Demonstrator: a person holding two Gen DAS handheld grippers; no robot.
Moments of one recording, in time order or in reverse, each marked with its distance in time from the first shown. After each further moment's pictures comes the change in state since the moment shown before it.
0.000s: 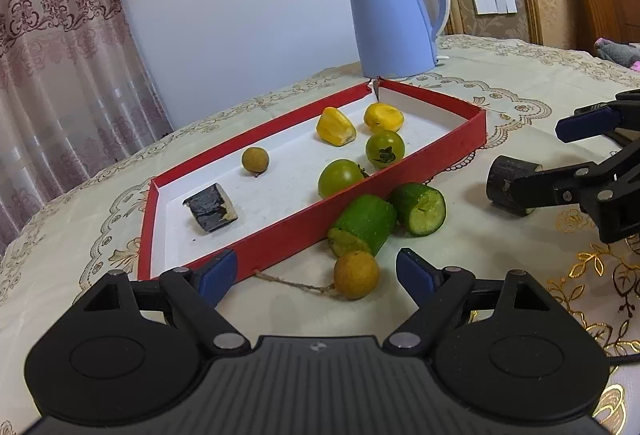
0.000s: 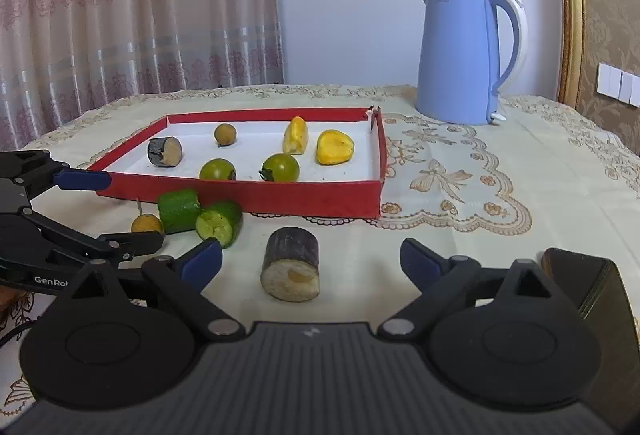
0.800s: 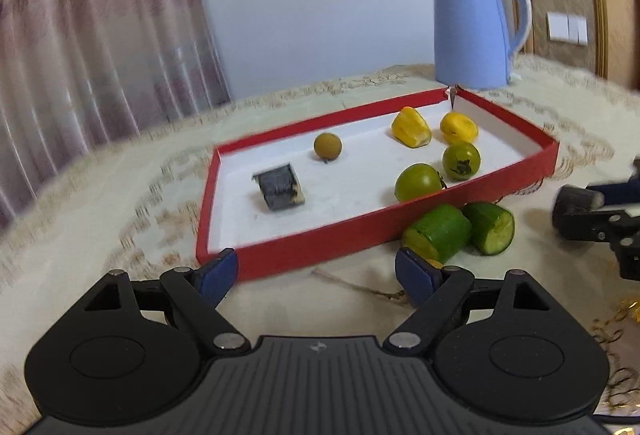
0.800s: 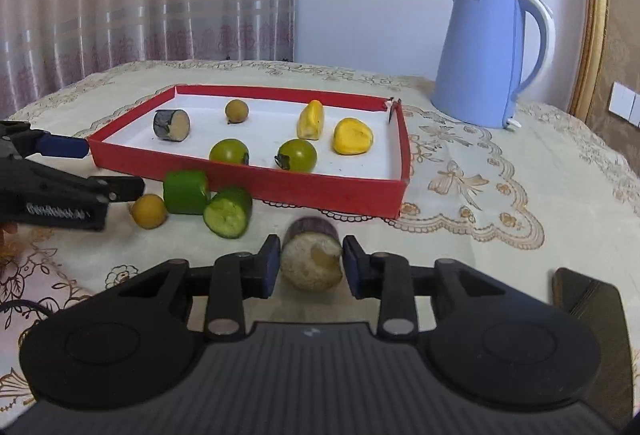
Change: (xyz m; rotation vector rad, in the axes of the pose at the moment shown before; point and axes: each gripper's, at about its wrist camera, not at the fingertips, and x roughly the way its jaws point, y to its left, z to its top) left arm 0.002 0.023 0.003 -0.144 0.037 0.156; right arm 0.012 0.021 0.008 -0.092 0.058 -0.007
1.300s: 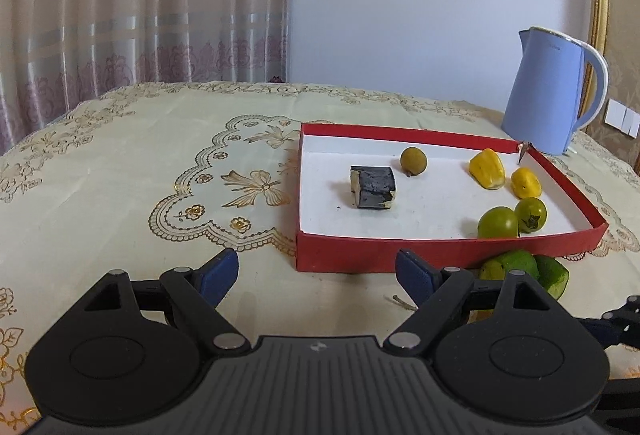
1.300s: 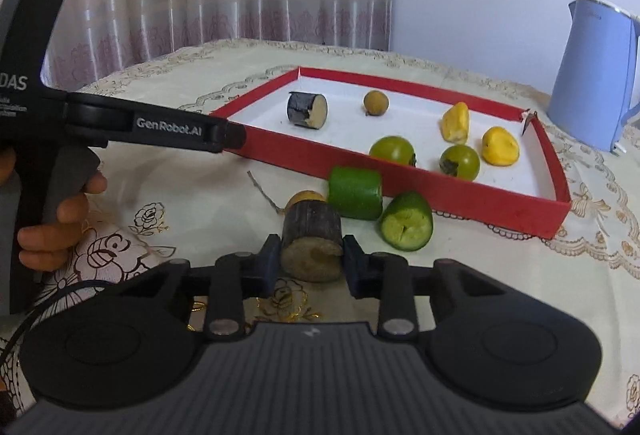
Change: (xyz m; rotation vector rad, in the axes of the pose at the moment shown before) left arm 0.000 0.075 -0.016 -0.349 0.017 0.011; right arm 0.013 0.079 0.003 -0.137 0.033 0.206
